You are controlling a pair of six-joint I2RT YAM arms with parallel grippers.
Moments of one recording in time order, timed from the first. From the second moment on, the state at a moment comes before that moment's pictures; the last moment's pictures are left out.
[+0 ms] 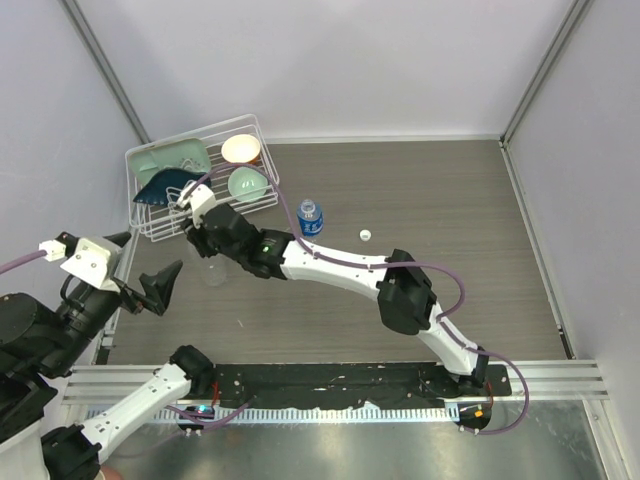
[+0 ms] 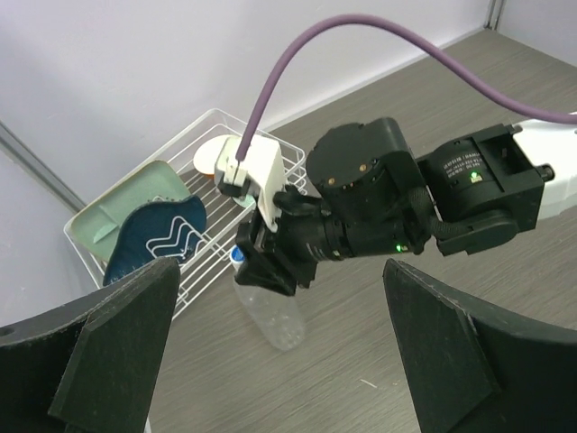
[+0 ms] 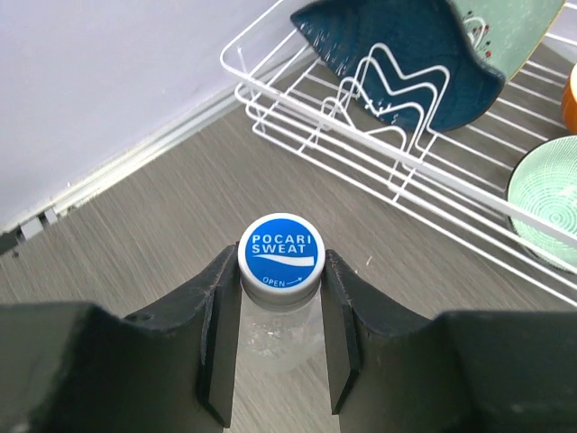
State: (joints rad) left arm -0.65 0.56 1.57 -1.06 -0.22 0.18; right arm 1.19 2.26 2.08 -0.11 0.25 0.09
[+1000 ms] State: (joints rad) left arm -0.65 0.58 1.54 -1.07 -0.20 0.17; right arm 1.16 2.29 2.11 -0.14 0.18 0.13
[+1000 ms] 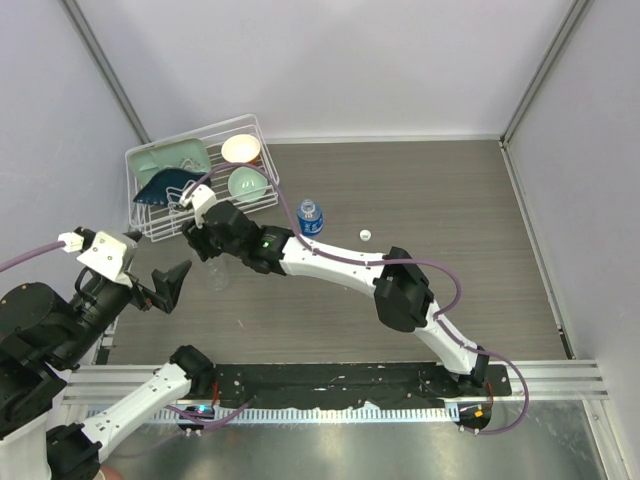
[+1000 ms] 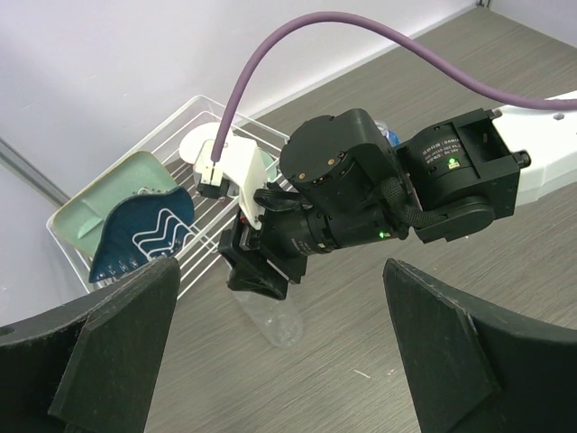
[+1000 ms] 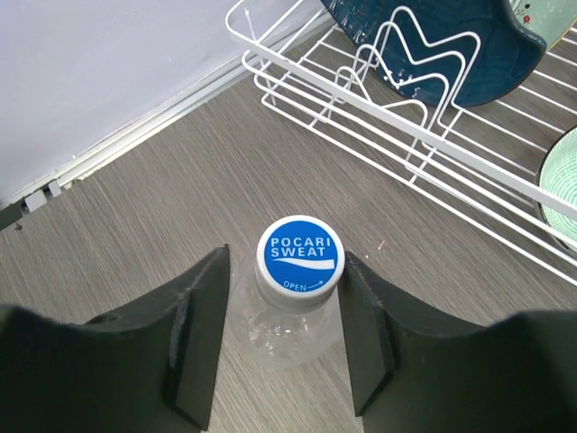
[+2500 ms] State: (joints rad) left arm -0.65 0.66 1.58 -1.10 -0.18 0.16; right arm 1.14 2.14 2.15 -0.33 0.14 0.02
